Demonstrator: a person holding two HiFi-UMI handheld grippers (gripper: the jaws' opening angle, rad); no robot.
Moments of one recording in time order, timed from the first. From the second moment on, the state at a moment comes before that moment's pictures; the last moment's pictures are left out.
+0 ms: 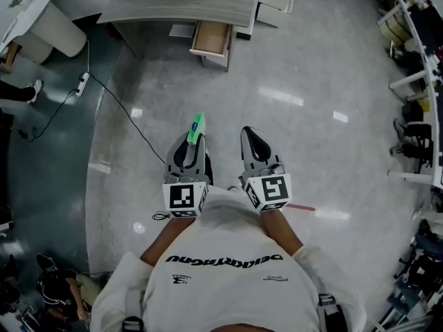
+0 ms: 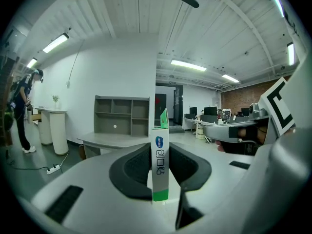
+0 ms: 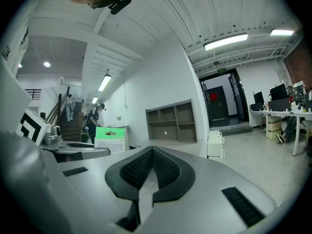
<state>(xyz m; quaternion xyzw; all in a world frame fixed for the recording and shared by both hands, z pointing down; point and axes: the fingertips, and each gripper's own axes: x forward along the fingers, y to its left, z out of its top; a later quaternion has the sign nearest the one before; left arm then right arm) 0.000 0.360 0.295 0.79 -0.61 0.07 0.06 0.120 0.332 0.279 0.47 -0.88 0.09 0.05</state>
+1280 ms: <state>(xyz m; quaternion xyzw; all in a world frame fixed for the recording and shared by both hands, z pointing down) -0.075 -0.025 0.351 0.83 -0.53 0.12 0.13 0.035 -0.040 0.319 0.52 -0.84 0.12 0.11</state>
